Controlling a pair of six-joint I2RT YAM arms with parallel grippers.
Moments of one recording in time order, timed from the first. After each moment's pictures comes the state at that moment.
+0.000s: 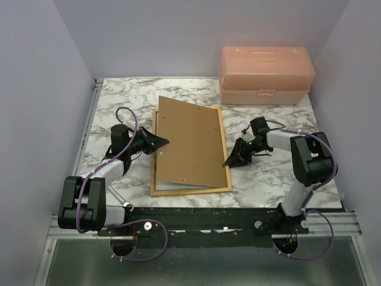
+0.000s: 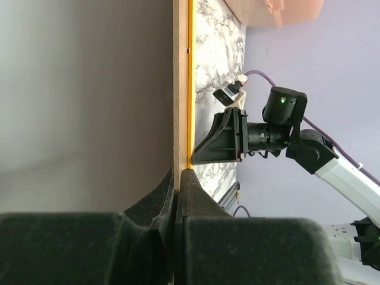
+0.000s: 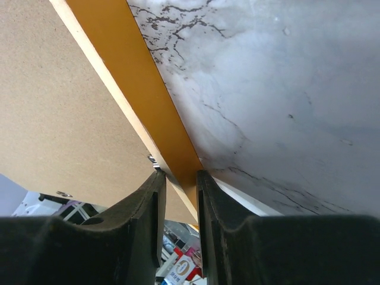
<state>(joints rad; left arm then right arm) -0.07 1.31 0.49 0.41 0.73 -1.03 0.22 1.79 0.90 -0.44 -0.71 0.55</state>
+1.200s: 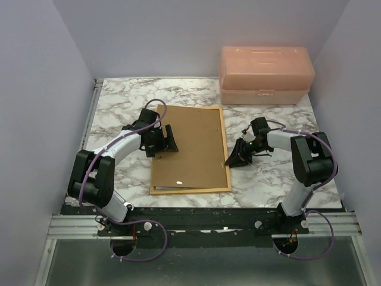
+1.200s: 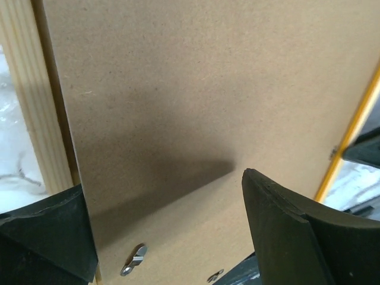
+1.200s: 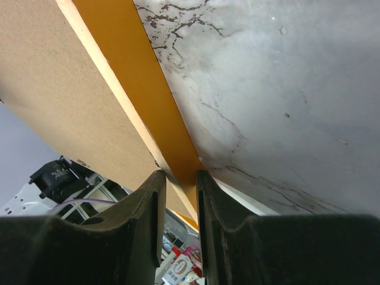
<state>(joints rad) -0.29 1.55 0.93 -0.42 0.33 -0.59 0.21 1.79 0.90 -0.44 -0.71 0.53</state>
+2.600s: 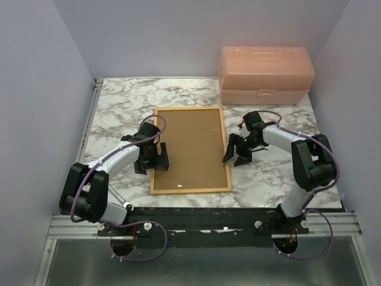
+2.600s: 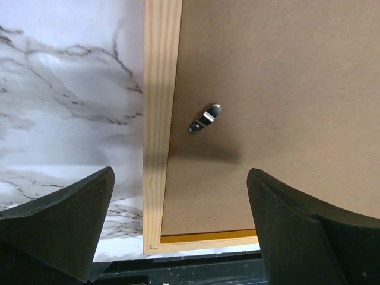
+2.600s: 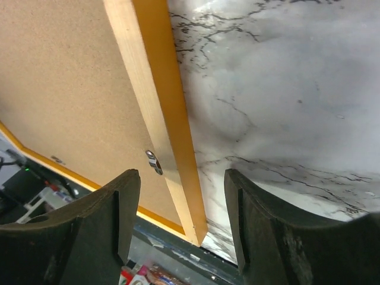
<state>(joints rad) -0.37 1.43 0.84 -0.68 0.05 -0.56 0.29 1.74 1.00 -0.59 -0.49 0.45</state>
